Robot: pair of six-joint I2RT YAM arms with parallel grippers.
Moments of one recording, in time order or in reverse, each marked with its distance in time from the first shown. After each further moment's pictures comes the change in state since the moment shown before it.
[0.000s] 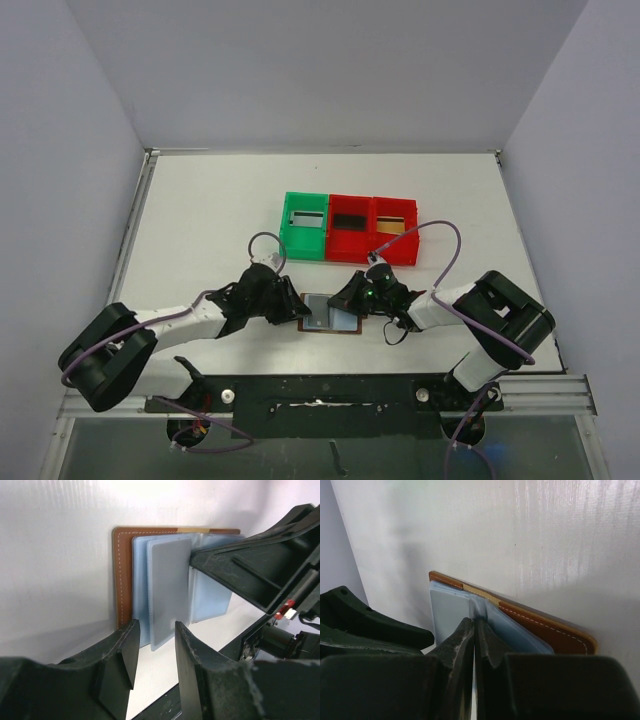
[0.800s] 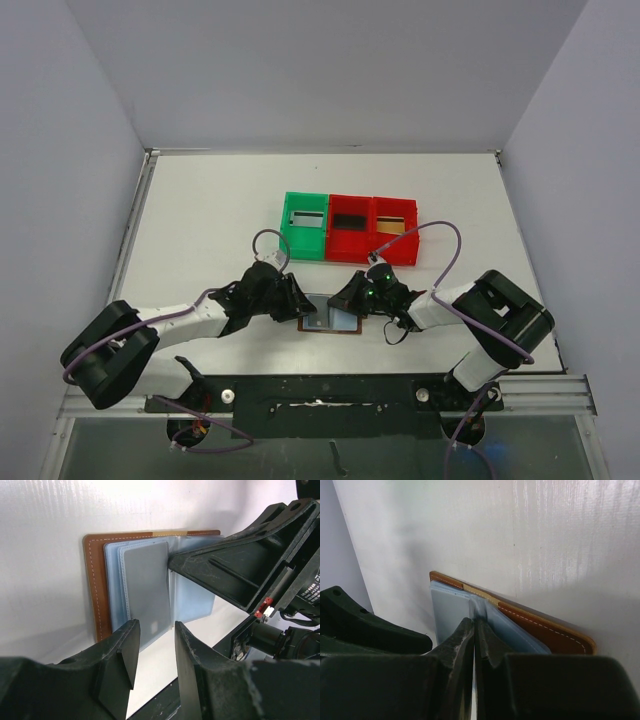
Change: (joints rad) left arm -0.017 -0.002 0.027 0.030 -0.004 -0.006; right arm -0.006 0.006 -0.003 0.010 -0.011 0.007
